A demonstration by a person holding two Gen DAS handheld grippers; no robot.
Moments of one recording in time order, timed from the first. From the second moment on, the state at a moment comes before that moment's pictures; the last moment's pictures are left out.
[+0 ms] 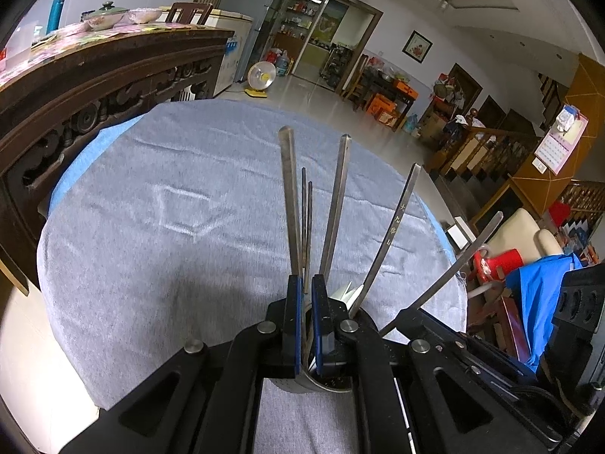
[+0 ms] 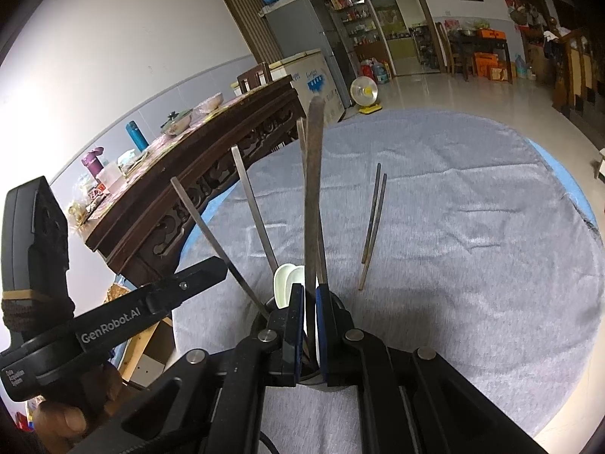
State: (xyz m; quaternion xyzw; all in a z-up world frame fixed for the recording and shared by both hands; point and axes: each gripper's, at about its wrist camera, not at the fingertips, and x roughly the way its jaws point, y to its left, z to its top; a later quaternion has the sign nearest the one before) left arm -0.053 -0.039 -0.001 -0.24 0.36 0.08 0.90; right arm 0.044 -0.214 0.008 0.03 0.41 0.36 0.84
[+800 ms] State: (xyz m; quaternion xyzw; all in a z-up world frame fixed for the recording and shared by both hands) left arm -0.072 0.077 0.006 -0.34 0.32 0.19 0.86; right arm 0.081 -0.343 0.034 0.18 0.39 0.28 0.86
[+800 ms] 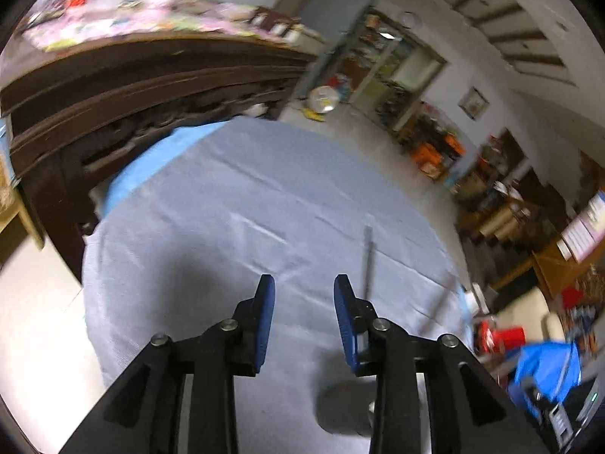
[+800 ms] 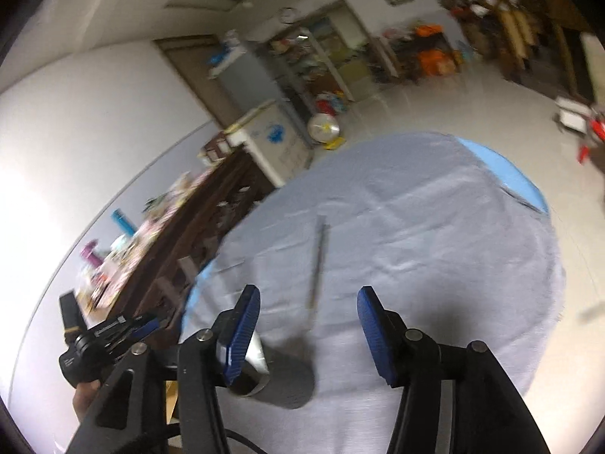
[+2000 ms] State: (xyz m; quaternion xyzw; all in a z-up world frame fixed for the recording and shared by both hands) left arm 0.116 0.103 -0.115 -0.21 0.54 0.15 0.80; right arm 0.310 -0.091 -0.107 -0.14 0.63 0.28 0.71
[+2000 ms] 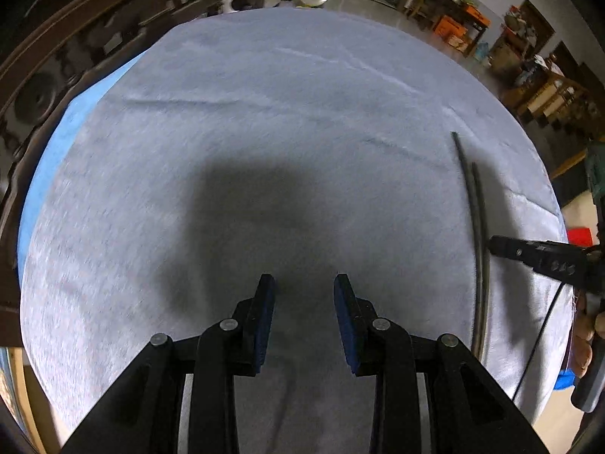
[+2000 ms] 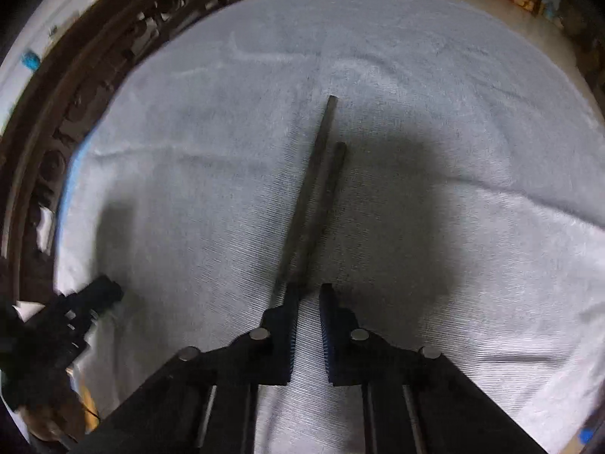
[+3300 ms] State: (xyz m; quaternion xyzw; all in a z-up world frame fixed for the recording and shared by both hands) left arm 0.259 0.024 -0.111 -0.13 0.61 0.04 0.78; right arm 0.336 -0.162 -0.094 -0.21 0.68 0.25 0.66
